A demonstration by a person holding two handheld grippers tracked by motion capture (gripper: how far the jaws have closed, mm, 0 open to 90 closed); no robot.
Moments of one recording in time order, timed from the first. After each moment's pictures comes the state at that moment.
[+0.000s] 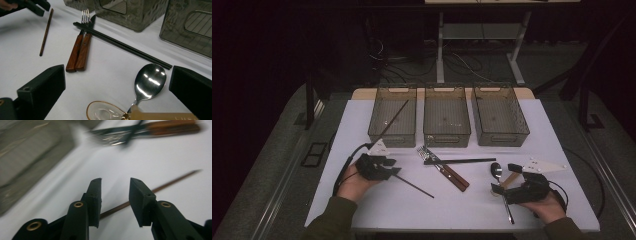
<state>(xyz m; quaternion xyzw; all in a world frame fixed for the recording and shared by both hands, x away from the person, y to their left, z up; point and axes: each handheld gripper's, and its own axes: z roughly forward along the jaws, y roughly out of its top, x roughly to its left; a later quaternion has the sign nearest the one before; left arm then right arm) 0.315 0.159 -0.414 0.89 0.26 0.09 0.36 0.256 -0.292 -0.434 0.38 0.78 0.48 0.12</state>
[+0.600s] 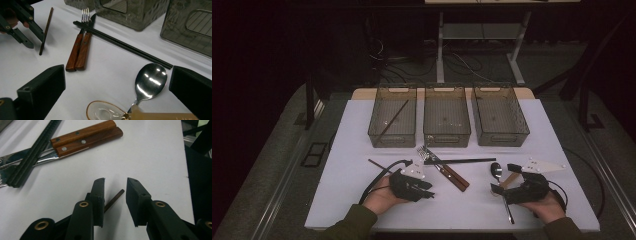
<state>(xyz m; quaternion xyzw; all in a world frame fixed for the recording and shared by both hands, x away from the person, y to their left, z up) 0.288 0.083 -0.437 0.92 0.13 -0.01 0.38 0.256 -0.291 -0.434 0.38 0.78 0.48 0.12</state>
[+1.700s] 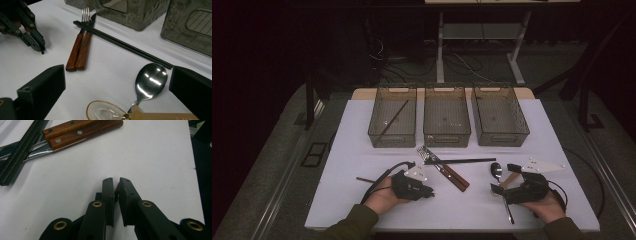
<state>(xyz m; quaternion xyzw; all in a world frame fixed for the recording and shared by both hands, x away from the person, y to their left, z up) 0.291 0.080 -0.444 0.93 0.10 -0.01 0.36 0.257 -0.290 -0.434 0.38 0.78 0.48 0.12</state>
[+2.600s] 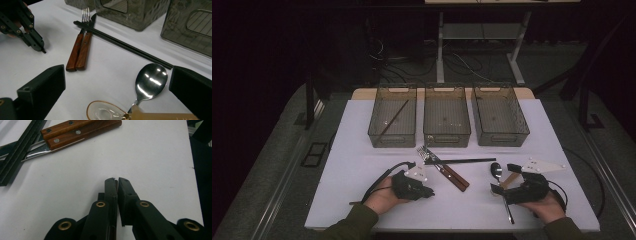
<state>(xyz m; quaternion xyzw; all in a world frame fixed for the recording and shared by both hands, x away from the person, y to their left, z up) 0.291 0.080 -0.445 0.93 0.10 -0.02 0.36 0.257 -0.291 -0.434 0.38 0.78 0.48 0.12</state>
